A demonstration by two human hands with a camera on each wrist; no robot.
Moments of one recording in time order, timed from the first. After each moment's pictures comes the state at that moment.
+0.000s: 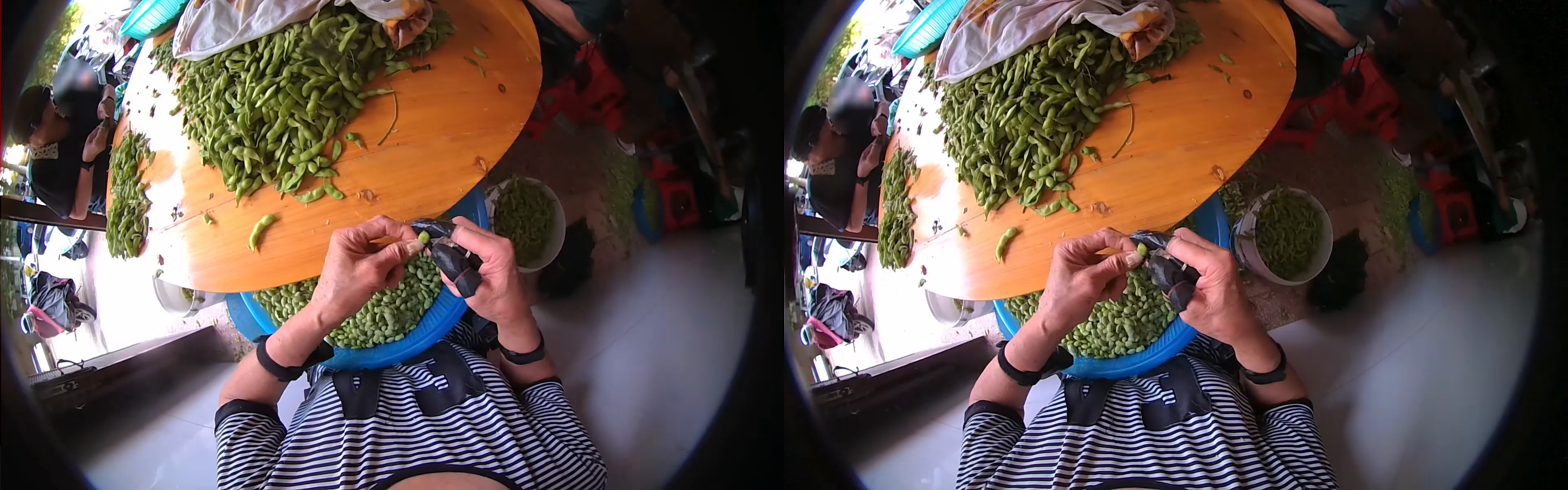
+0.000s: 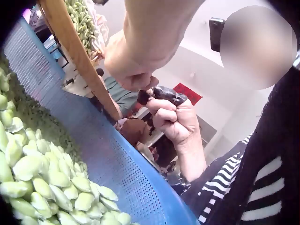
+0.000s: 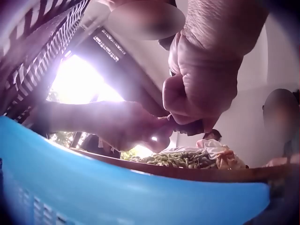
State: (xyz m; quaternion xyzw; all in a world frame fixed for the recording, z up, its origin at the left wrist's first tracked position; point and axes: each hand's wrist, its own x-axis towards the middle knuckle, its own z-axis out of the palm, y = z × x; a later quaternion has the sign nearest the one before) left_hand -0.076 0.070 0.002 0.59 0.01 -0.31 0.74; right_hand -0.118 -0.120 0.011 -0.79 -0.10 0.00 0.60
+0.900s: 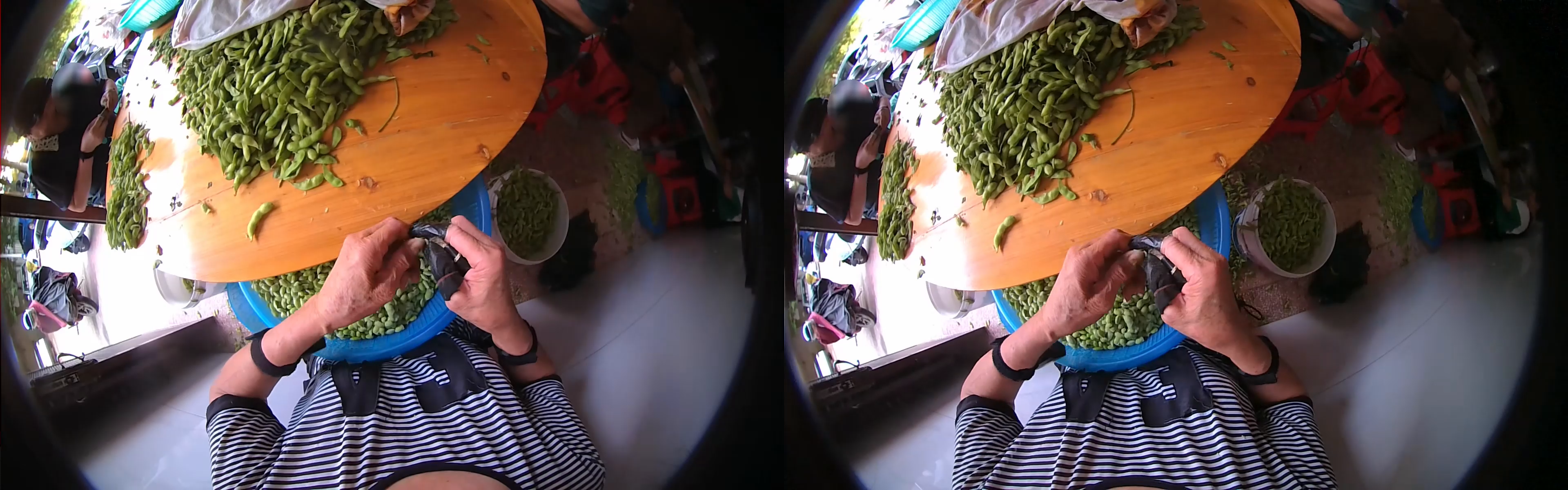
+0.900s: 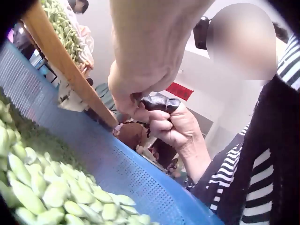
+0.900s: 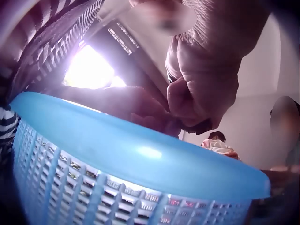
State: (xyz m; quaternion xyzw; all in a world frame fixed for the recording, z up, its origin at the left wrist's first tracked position) left_hand -0.085 0.075 -0.009 0.72 -0.16 -0.25 0.62; right_hand -0.128 -0.103 -0.001 -0.84 -0.09 -0.09 0.53
